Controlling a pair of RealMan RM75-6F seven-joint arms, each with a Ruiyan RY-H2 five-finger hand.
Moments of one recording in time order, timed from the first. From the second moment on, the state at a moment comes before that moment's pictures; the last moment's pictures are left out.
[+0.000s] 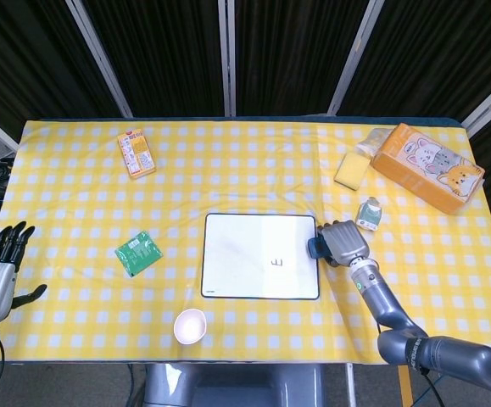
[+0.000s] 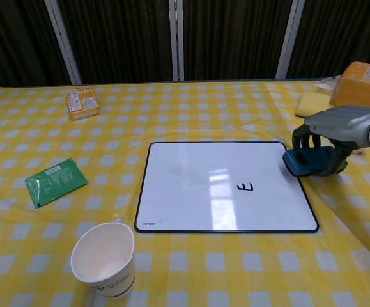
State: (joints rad) left arm -0.12 -1.22 -0.07 -1.55 1.48 1.49 0.13; right arm 0.77 -1.48 0.06 -1.39 -0.95 0.92 -0.48
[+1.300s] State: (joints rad) left arm -0.12 -1.22 -0.07 -1.54 1.47 1.49 0.10; right arm 0.84 -1.66 0.17 -1.58 -0.96 0.97 -0.55
